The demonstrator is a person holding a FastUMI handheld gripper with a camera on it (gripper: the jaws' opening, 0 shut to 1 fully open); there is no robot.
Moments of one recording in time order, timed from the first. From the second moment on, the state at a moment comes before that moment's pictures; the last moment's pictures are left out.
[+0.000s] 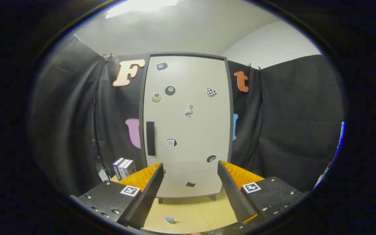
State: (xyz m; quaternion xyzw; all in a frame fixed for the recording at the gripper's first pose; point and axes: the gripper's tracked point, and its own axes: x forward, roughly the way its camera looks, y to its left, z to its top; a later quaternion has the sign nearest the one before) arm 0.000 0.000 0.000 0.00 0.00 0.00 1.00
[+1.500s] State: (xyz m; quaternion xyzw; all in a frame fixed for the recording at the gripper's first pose) arm 0.089 0.057 -0.013 0.00 0.03 0.05 1.00
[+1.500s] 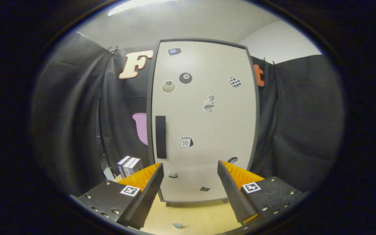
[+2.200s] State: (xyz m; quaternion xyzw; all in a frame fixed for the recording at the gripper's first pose) arm 0.215 0.145 -0.003 0.01 0.02 0.08 1.00
